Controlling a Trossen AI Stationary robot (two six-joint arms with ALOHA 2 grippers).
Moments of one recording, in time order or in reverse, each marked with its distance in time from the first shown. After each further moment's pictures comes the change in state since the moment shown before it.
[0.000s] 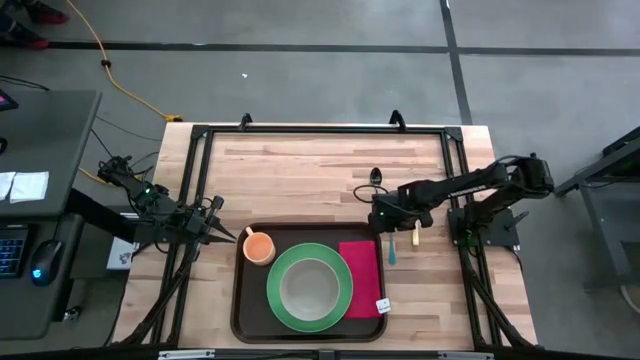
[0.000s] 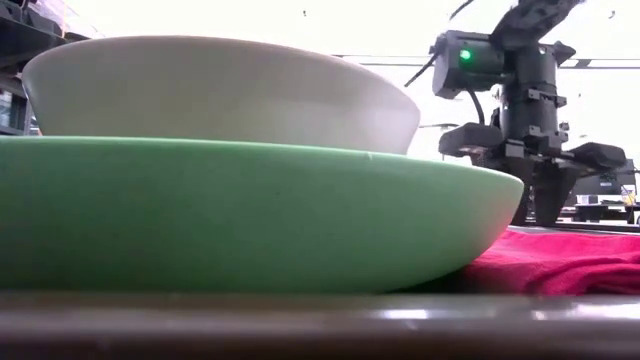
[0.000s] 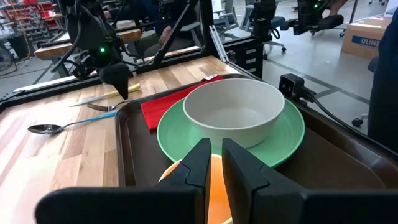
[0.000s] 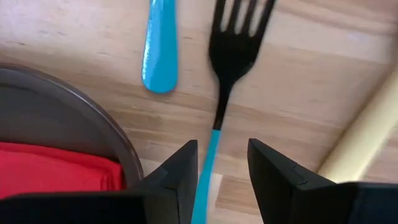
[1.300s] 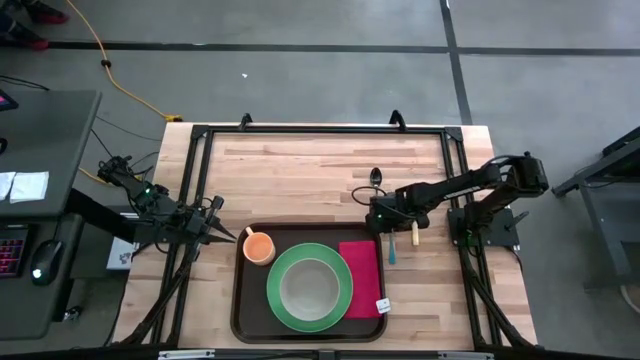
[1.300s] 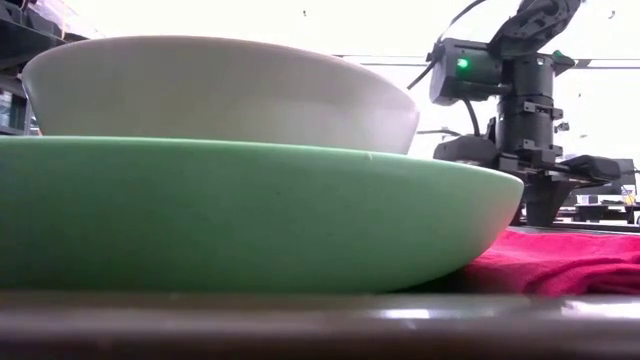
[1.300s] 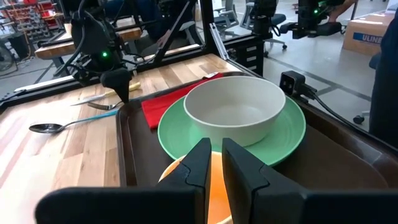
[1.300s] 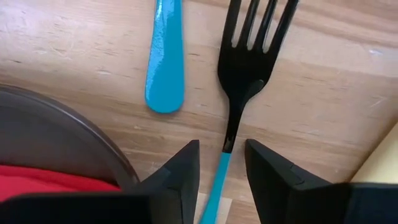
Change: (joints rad) left arm 0.000 0.000 0.000 -0.008 -0.002 0.006; right arm 0.000 0.082 -0.017 0.089 0.053 0.019
